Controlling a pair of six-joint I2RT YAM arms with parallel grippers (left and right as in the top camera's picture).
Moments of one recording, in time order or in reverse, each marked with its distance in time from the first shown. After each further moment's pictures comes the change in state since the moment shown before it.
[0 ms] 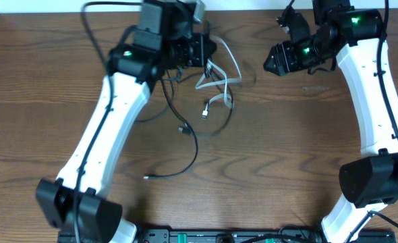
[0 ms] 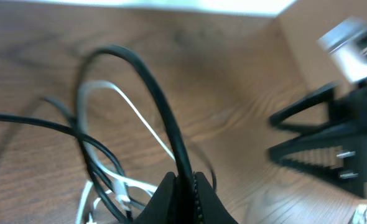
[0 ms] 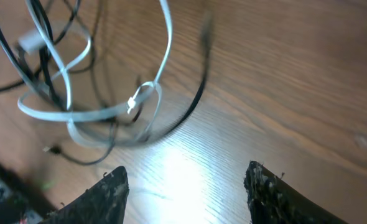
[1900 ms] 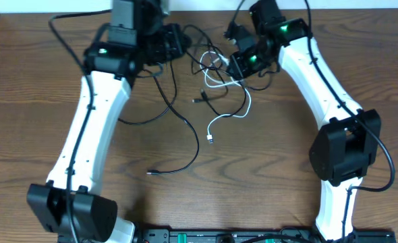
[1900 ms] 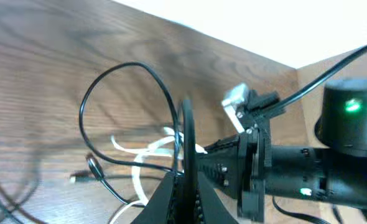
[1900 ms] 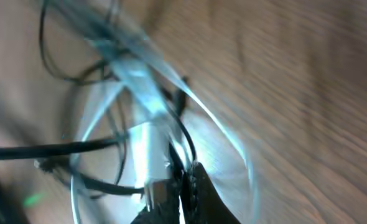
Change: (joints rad) left arm 0.131 -0.013 -0.003 -0.036 -0.019 -0.175; right arm 0.174 0.230 -0.029 0.254 -0.010 0.041
